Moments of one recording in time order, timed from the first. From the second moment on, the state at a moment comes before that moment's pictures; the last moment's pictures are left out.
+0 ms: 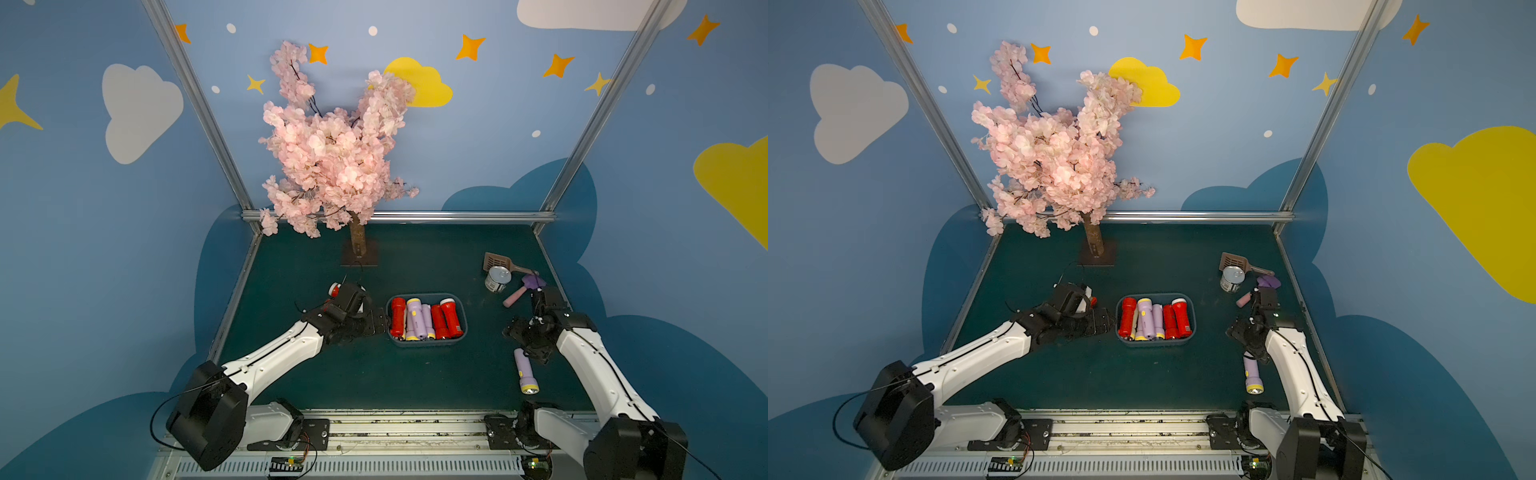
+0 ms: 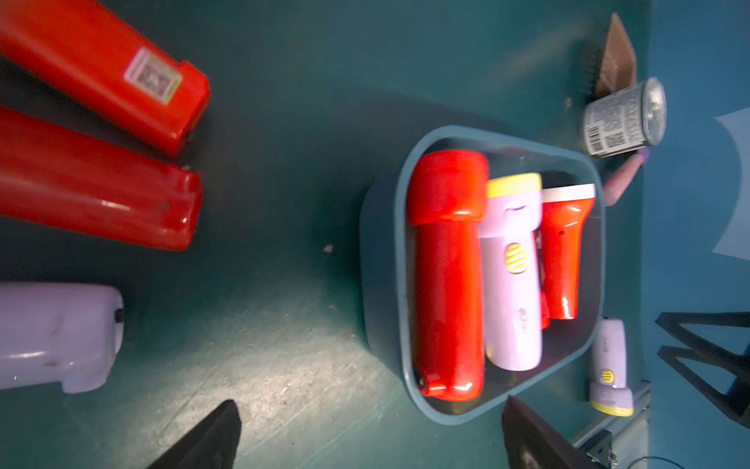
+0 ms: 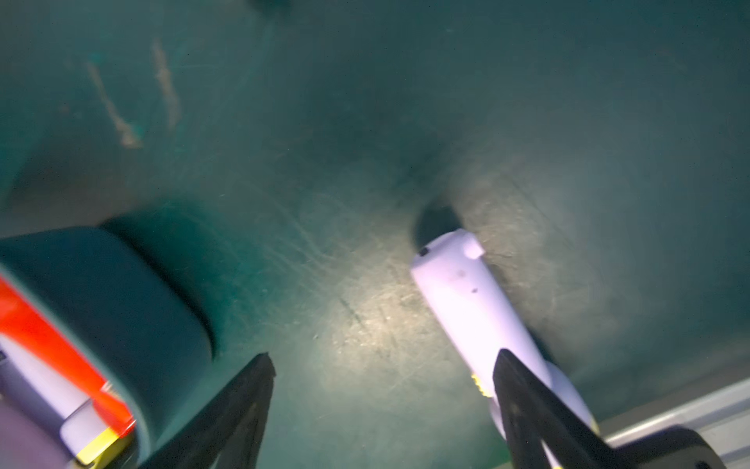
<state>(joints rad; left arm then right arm) -0.59 1.28 0.80 -0.42 0.17 -0.73 0.03 1.08 0.76 -0.96 0.01 0.65</state>
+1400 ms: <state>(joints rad) -0.42 1.26 0.79 -0.51 0.19 -0.71 0.09 1.43 0.80 -0.91 0.11 0.53</state>
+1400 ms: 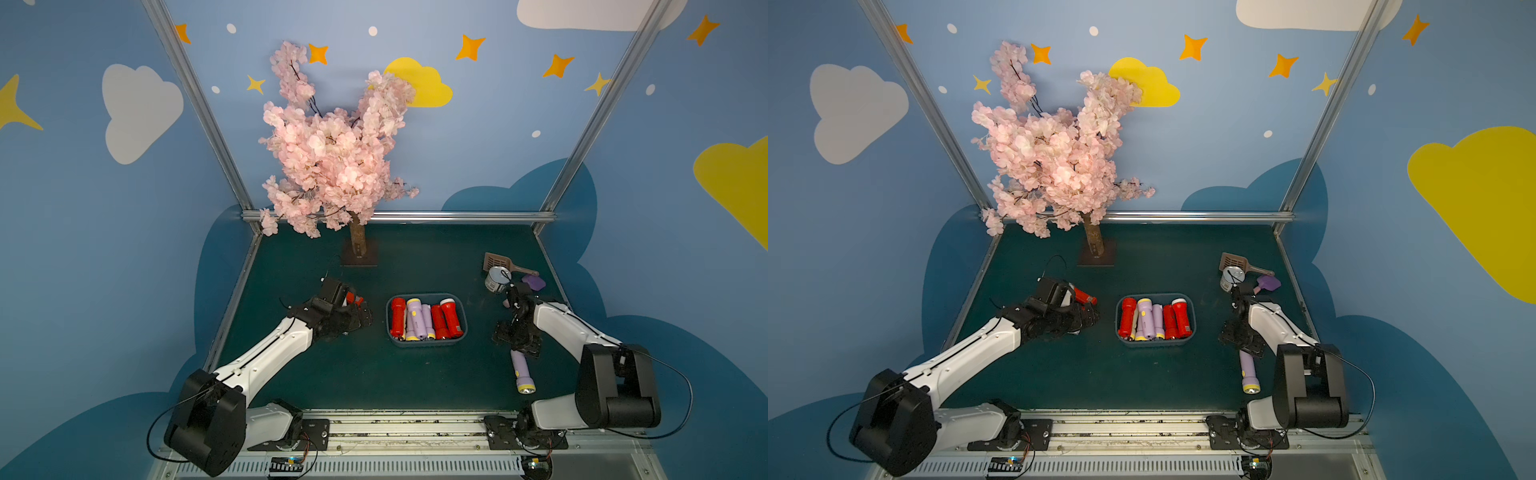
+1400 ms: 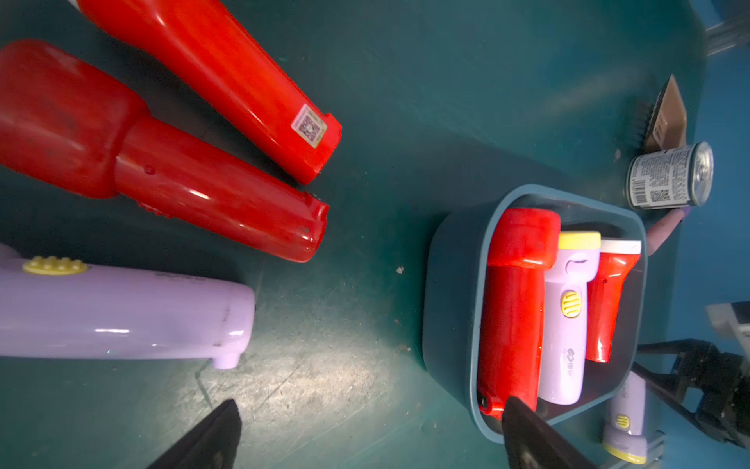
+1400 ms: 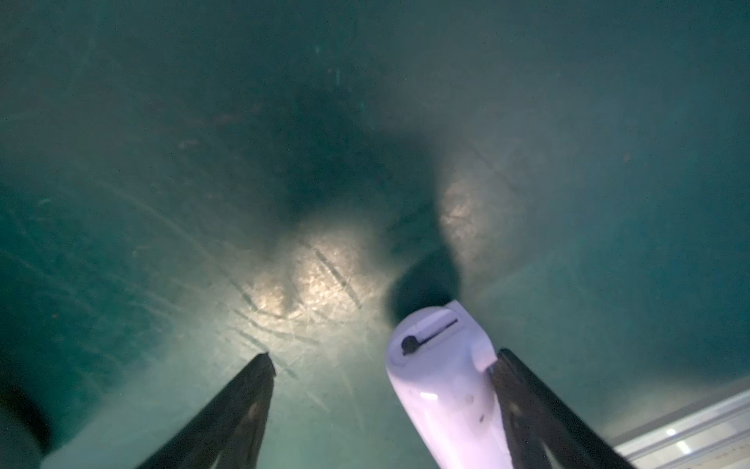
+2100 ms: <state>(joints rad) -0.36 1.13 0.70 -0.47 0.26 -0.68 0.20 1.38 0.79 -1.02 0.07 0.63</state>
